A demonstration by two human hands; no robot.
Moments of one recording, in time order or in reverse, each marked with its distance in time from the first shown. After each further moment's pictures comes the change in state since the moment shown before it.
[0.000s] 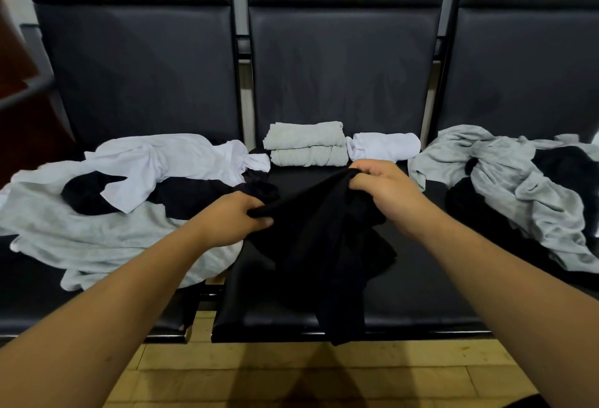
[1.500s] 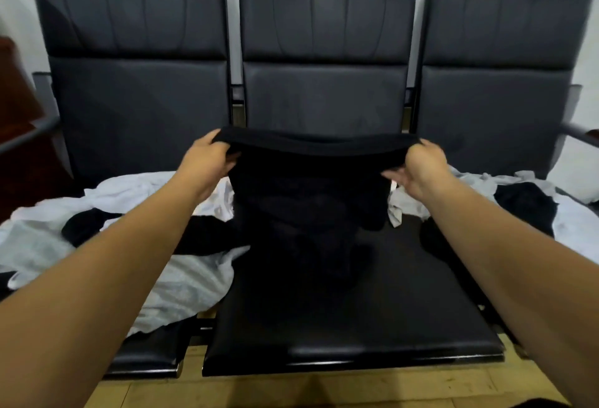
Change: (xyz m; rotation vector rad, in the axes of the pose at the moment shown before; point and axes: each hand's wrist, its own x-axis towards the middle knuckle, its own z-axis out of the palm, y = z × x) left_hand 0.049 0.048 -0.085 -0.962 0.469 0.086; right_hand 0.049 -0.036 -0.093 0.576 0.536 0.165
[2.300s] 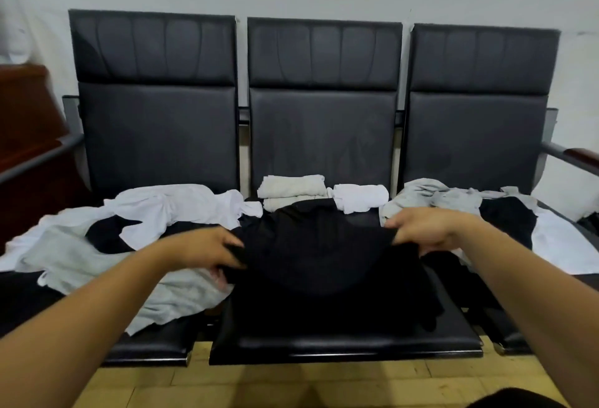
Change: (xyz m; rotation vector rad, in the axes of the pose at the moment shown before) left_hand -0.094 -0.018 -0.045 0.822 -0.768 -0.243; right_hand -0.049 0.003 -0.071 -1.087 -0.700 0.230
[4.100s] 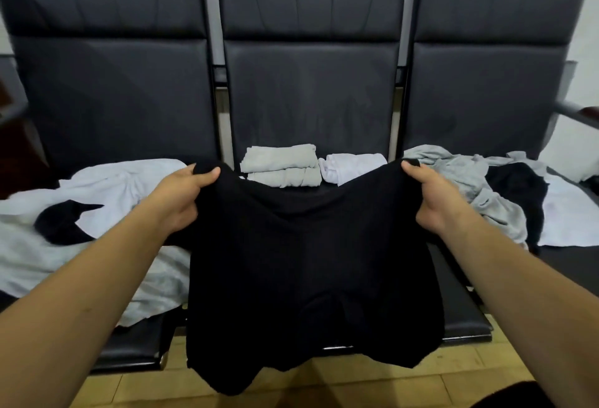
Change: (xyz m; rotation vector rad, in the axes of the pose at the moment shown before) left_hand 0.084 -0.004 -0.020 -0.986 0.539 0.040; right_hand 0.058 0.026 0.008 1.238 0.480 -0.179
